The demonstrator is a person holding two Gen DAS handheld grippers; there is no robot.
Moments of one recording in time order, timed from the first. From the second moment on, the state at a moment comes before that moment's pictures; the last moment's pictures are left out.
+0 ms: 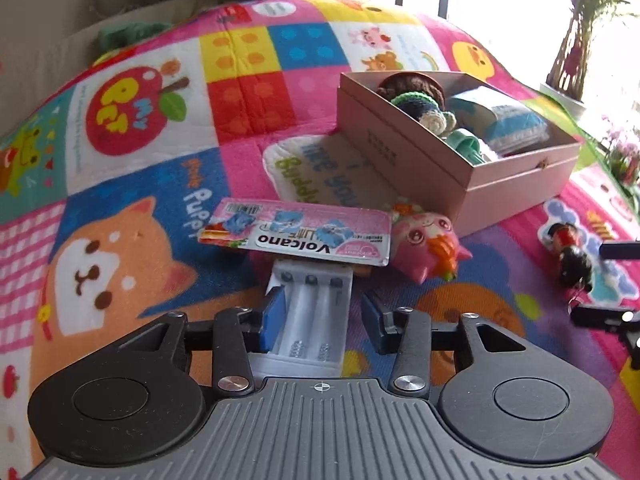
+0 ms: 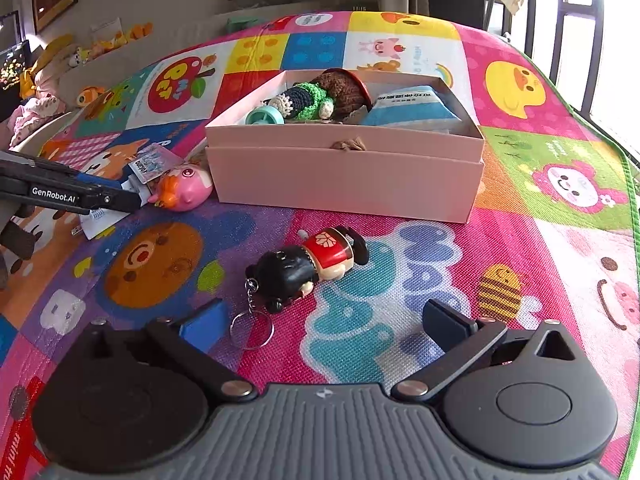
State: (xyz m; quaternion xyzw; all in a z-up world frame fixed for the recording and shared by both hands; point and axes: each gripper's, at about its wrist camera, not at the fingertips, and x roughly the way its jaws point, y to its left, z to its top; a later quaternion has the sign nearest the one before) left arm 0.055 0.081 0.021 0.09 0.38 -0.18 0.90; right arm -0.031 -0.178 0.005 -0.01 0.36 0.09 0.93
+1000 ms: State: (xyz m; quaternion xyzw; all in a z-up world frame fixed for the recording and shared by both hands) left arm 0.061 0.123 0.013 -0.07 0.37 -0.17 0.91; right arm -0.029 -0.175 0.004 -0.02 0.37 0.09 0.93
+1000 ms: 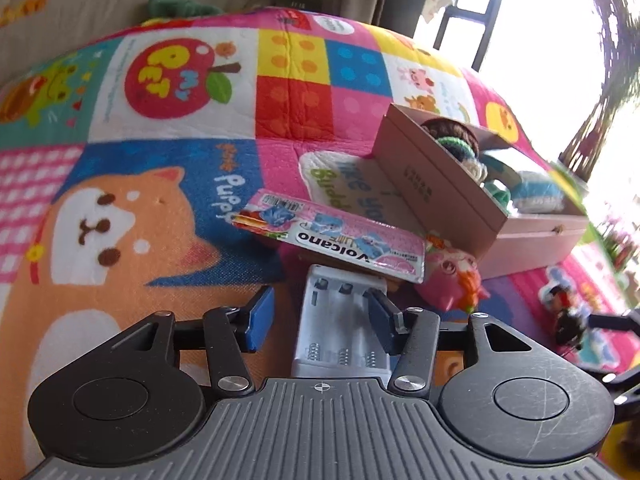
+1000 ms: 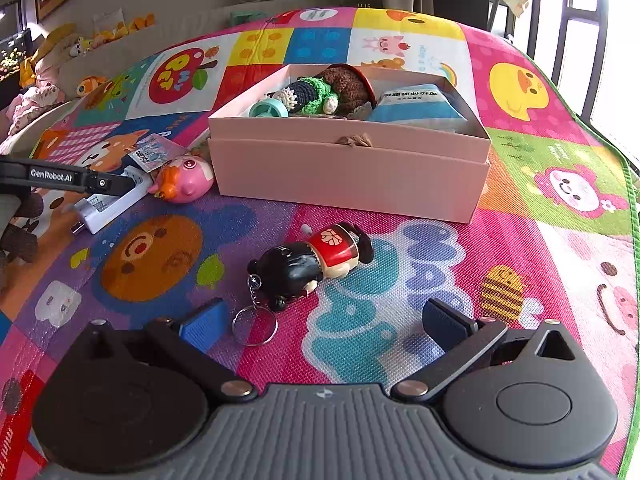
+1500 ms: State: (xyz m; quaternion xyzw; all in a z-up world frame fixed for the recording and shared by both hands) left arm 0.034 0.055 0.012 0.07 0.38 -0.16 0.91; right arm -0.030 -0.175 0.004 -0.02 0.37 0.09 0.93
